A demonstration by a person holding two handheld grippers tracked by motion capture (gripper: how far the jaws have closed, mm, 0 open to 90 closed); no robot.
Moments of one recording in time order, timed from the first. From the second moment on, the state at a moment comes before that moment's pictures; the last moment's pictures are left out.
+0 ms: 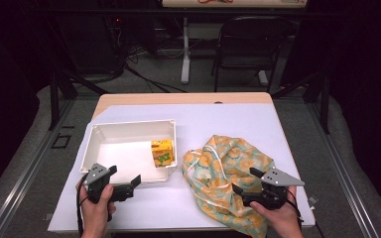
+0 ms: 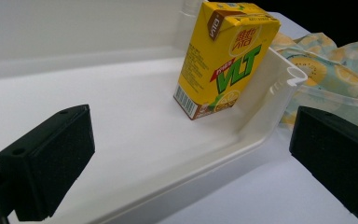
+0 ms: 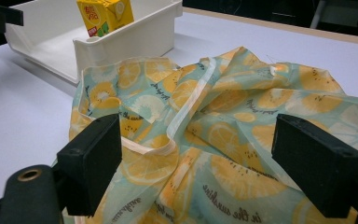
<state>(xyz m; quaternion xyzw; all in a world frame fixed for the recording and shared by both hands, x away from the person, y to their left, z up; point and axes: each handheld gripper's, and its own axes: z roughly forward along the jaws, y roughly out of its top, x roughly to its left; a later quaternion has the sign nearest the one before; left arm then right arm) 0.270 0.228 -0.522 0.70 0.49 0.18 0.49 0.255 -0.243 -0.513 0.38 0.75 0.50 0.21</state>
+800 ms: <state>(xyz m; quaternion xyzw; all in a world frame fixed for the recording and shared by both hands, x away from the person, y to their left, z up) 0.239 0.253 -0.528 0.71 0.48 0.20 0.48 0.253 -0.252 -0.513 0.40 0.74 0.50 0.22</state>
